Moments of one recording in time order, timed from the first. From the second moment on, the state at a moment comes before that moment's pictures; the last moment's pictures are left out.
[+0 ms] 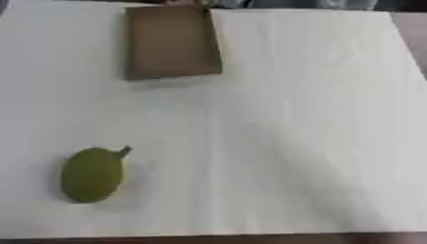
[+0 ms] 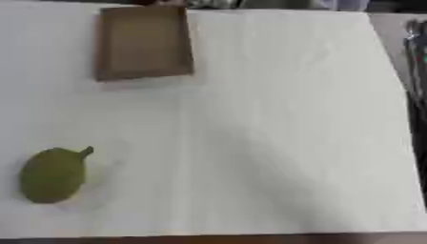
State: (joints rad) left arm 0.10 0.75 0.43 -1.77 -0.27 -0.64 0.54; right arm -0.64 -0.56 -0.11 -1.98 0.29 0.04 -0.45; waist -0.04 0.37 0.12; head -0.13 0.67
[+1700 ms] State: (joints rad) left arm -0.15 1.12 -0.02 -1.68 -0.47 -0.67 0.10; right arm -0.64 -0.57 -0.09 -1.98 0.29 0.03 -0.42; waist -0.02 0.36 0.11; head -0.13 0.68
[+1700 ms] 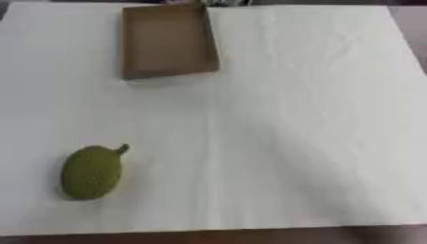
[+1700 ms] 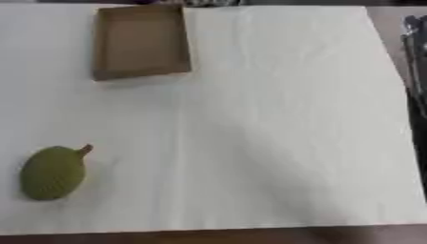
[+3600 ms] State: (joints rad) left arm -0.59 0.92 -0.25 -1.68 -0.21 -0.55 -0.50; right arm -0.63 -0.54 -0.08 -1.98 0.27 0.03 -0.41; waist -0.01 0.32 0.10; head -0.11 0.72
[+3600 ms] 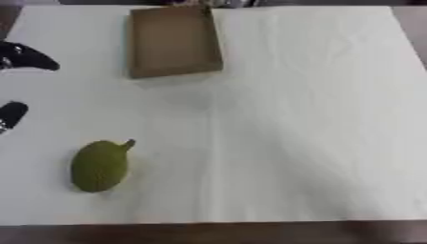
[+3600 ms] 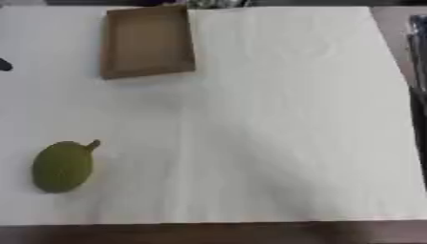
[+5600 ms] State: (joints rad) left arm -0.57 0.86 -0.32 -1.67 -0.40 -0.47 -0.64; right arm -0.63 -0.54 -0.08 -1.98 0.27 0.02 -0.41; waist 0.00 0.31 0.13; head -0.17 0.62
